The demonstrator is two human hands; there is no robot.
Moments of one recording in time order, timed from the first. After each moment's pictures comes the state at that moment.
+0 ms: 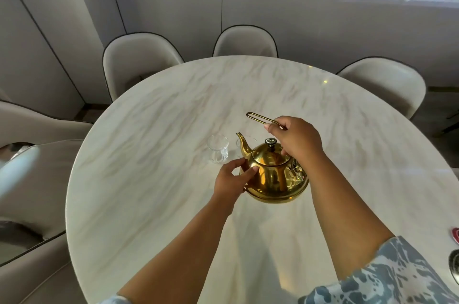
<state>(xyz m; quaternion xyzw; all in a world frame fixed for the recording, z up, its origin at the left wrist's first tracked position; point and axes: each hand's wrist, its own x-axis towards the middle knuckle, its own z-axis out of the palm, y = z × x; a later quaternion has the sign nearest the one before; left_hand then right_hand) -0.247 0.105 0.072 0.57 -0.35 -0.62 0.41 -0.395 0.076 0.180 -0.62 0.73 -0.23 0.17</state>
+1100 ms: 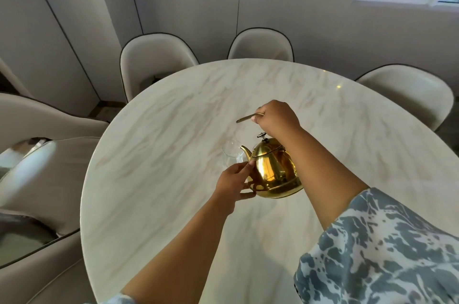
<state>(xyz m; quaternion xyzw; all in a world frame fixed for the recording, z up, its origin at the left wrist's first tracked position) -0.210 0.077 0.076 0.55 -0.30 -0.68 0.39 -0.324 -0.004 0.193 -0.68 0.69 -0.16 0.17</state>
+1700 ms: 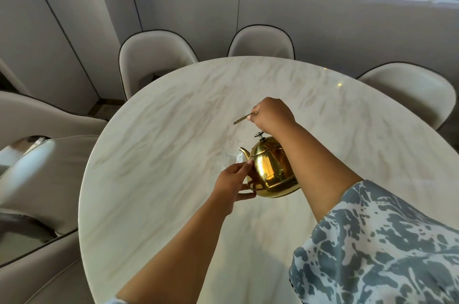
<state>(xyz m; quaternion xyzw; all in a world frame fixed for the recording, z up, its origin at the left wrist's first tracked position) -0.209 0.076 0.077 0.55 -0.28 -0.69 0.37 -0.315 -0.022 0.188 -0.68 0.71 -0.11 0.16</state>
